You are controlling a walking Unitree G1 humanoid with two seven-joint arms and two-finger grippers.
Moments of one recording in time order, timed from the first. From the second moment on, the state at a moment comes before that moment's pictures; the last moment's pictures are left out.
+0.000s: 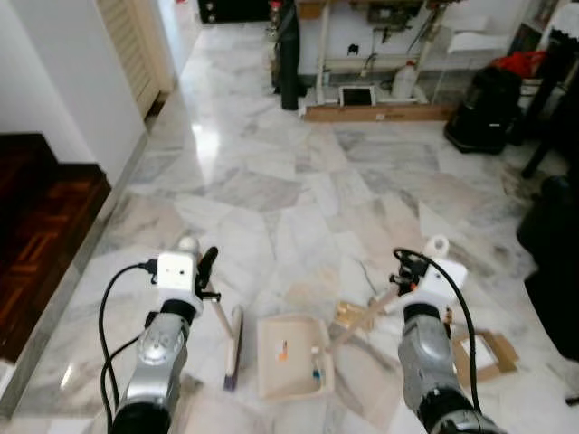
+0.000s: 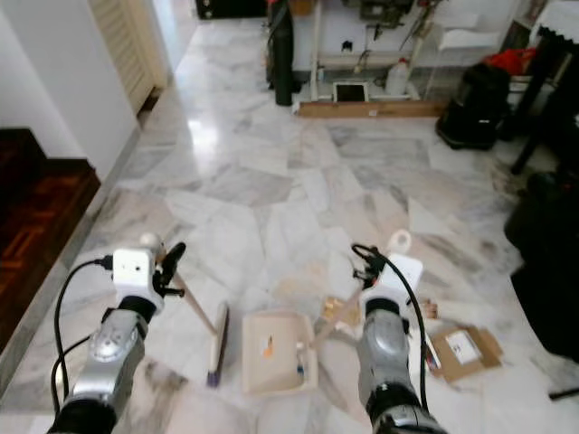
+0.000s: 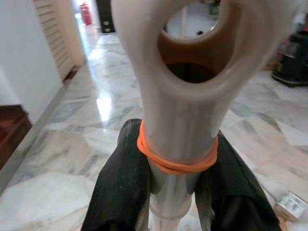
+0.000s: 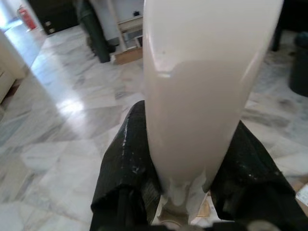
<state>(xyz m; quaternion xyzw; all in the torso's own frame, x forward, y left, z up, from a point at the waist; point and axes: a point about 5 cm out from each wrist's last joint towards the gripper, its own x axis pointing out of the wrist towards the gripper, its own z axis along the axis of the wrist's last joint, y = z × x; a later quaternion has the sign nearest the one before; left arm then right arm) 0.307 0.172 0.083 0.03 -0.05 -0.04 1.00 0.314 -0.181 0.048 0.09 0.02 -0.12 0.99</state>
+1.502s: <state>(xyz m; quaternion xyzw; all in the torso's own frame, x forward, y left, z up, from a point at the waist) 0.304 0.185 0.085 0.04 -0.06 0.02 1.00 0.313 -0.175 0.050 0.09 0.02 -0.11 0.99</state>
